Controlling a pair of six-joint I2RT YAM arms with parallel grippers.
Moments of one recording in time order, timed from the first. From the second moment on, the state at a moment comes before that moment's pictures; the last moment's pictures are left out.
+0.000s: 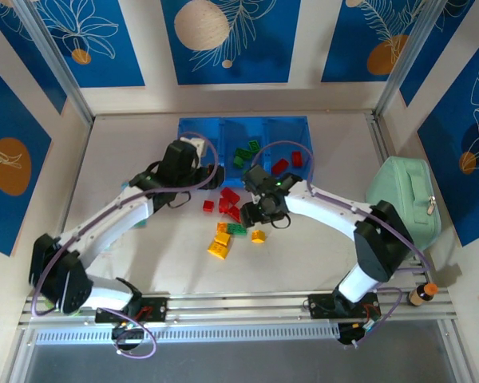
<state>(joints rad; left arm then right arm) -0.60 1.33 1.08 -0.43 -0.04 -0.39 0.79 1.62 1.17 -0.84 -0.02 0.48</state>
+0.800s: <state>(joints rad) -0.60 1.01 0.74 -0.47 -0.16 -0.49 0.82 1.87 1.28 -0.86 0.02 0.64</state>
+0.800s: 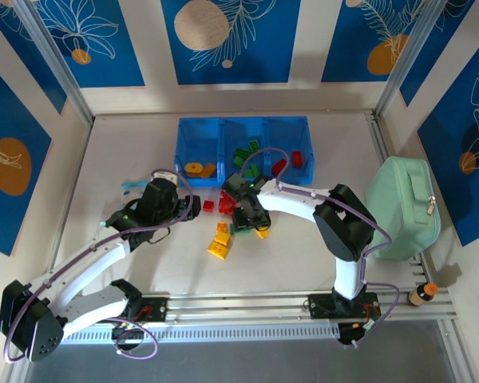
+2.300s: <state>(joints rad) -0.60 0.95 0.73 -0.53 -0.21 -0.49 0.79 1.92 1.34 -0.81 -0.02 0.63</state>
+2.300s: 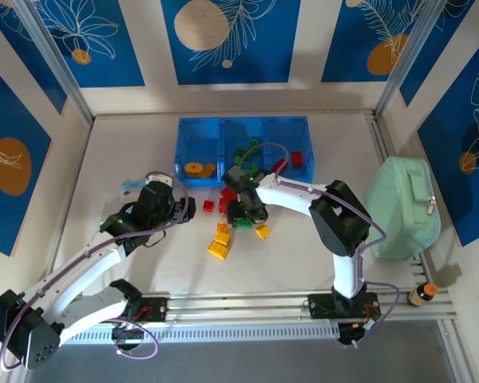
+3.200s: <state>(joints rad) -0.59 0.94 0.71 -0.53 -0.21 -0.49 0.73 1.89 1.30 -0.83 0.00 0.65</state>
